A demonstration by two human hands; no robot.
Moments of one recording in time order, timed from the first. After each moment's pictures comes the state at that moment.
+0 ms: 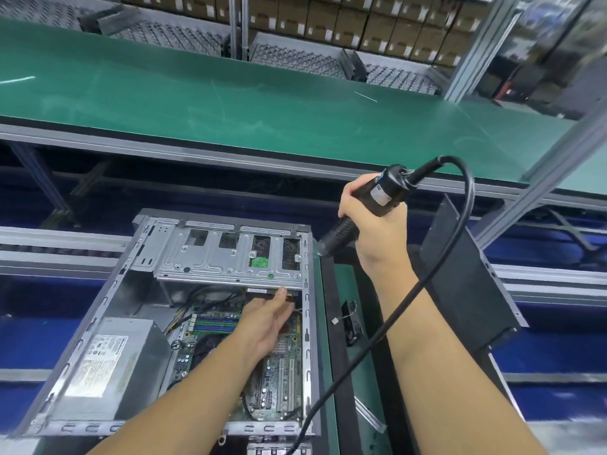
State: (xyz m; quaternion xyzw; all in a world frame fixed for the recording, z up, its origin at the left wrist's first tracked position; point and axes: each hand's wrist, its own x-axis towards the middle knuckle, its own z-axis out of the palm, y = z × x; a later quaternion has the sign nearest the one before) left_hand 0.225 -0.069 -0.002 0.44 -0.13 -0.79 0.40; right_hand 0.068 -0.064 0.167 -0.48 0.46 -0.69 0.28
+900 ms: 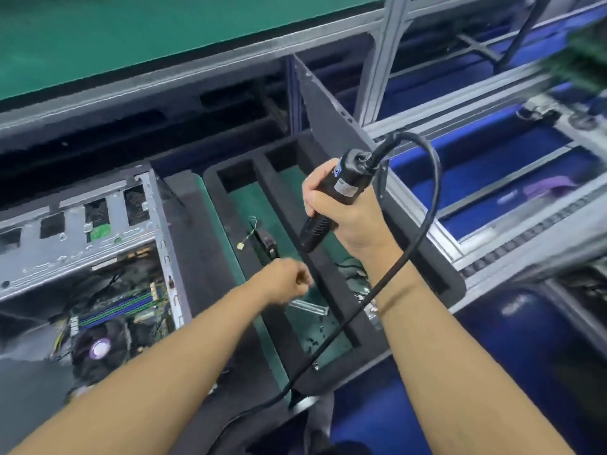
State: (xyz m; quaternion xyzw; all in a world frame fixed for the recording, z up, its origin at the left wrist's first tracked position) left_hand 0.055 0.030 -0.031 0.25 -0.89 -0.33 -0.18; right_hand -0.073 0.107 0.054 -0.39 0.45 -0.73 0.33
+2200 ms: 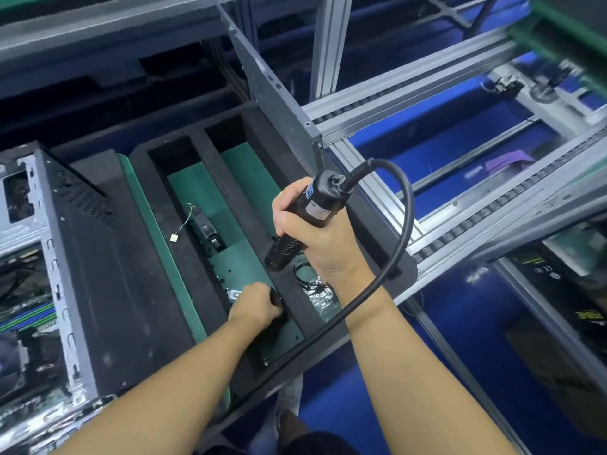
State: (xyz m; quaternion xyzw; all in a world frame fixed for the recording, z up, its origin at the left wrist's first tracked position) left_hand 0.026 0.100 -0.138 0.44 -0.81 -0.33 -0.21; right_hand -0.100 0.163 0.013 -0.33 0.46 -0.74 0.35
